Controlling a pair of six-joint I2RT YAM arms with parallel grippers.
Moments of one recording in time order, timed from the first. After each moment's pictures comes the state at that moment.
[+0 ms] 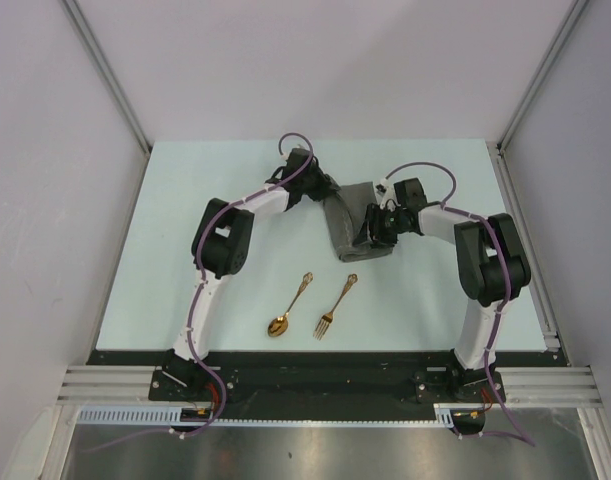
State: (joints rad) left arm -0.46 2.45 1.89 -0.02 0.18 -1.07; right arm 0.26 1.92 1.16 -0.22 -0.57 0.35
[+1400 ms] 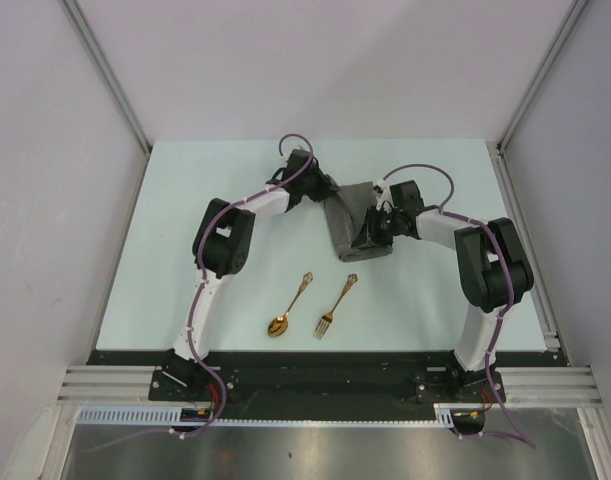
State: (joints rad) left arm -0.46 2.46 1.89 0.00 0.17 -1.07; right arm 0.30 1.88 1.12 -0.18 -0.55 0.41
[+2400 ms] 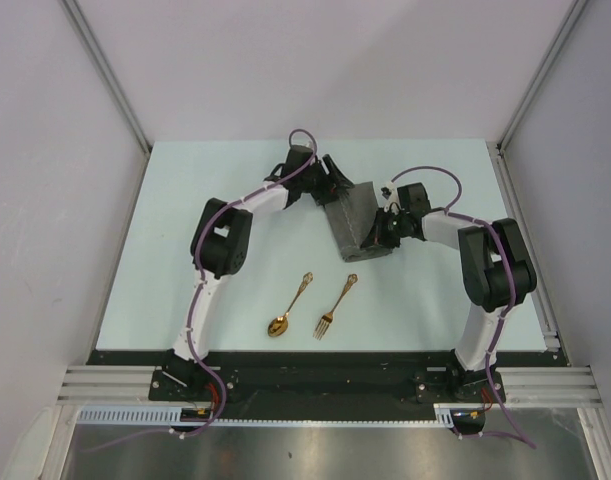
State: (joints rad) left arm -0.46 2.45 1.91 -0.03 0.38 -0.97; right arm 0.25 1.87 1.09 -0.17 -0.52 0.40
